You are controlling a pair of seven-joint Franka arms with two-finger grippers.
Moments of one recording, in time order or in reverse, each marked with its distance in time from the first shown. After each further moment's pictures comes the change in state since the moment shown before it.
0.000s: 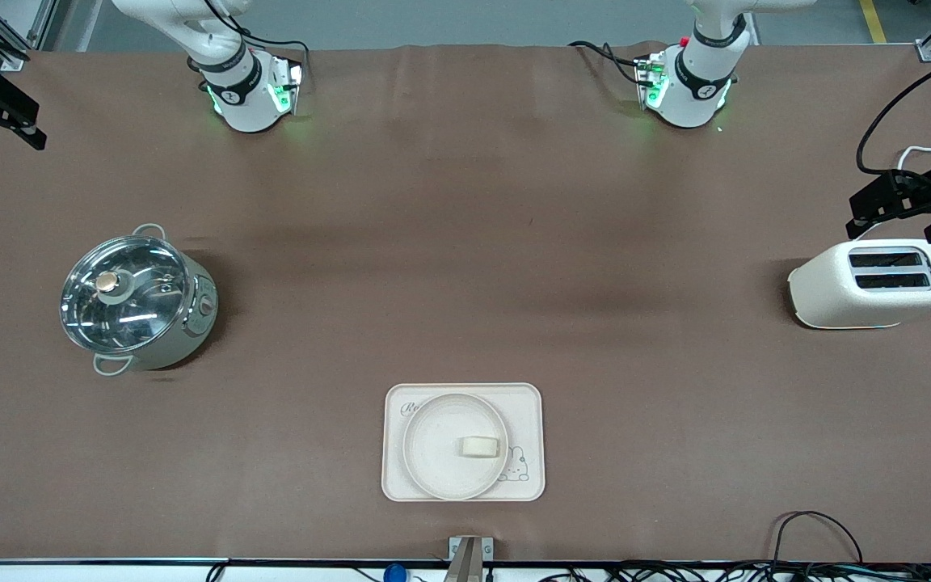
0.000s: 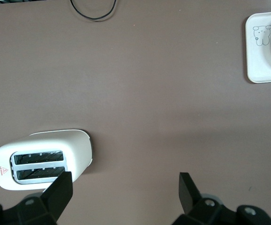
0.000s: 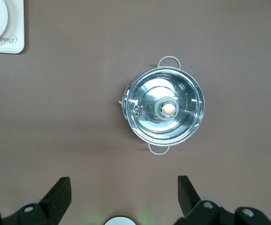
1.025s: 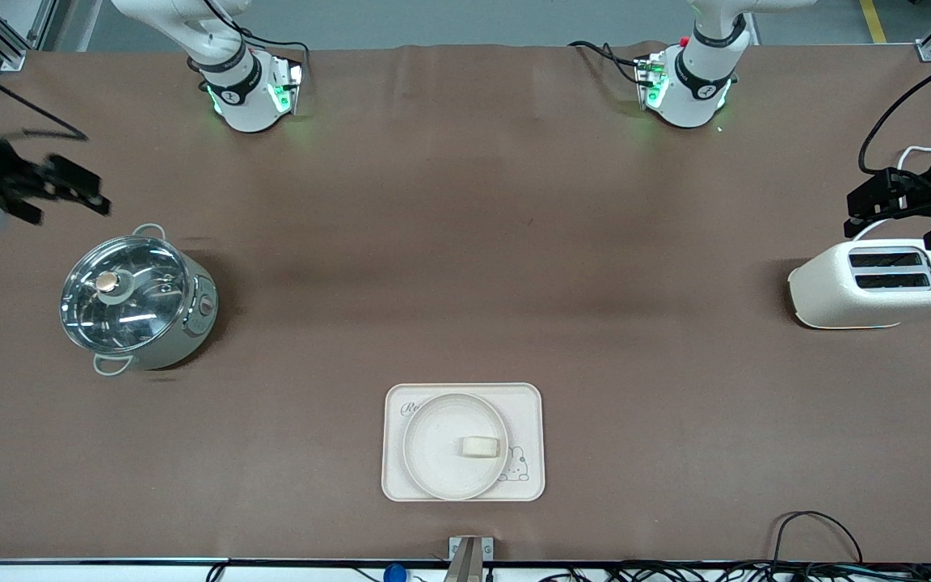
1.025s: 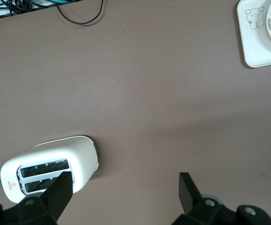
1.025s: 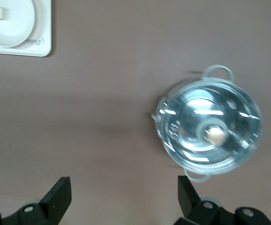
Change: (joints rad) left arm -0.006 0.010 0.001 0.003 0.004 0.000 0.116; right arm 0.058 0.214 -0.008 -0.016 0.146 0.158 -0.002
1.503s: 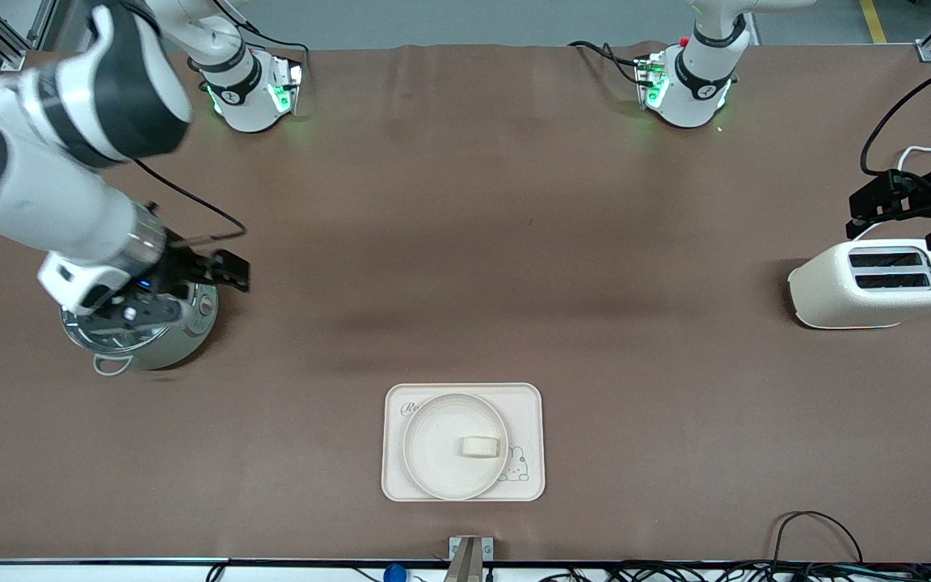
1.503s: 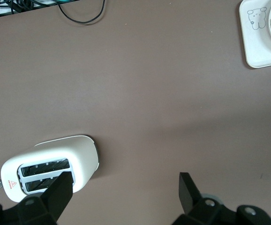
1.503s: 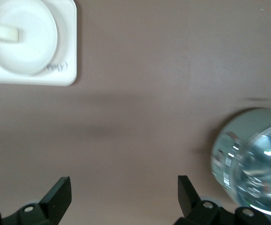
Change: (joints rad) left arm 0.004 0.003 0.001 0.002 0.000 -0.001 -0.010; right arm 0.208 0.206 0.005 -0.001 0.000 0.280 0.282
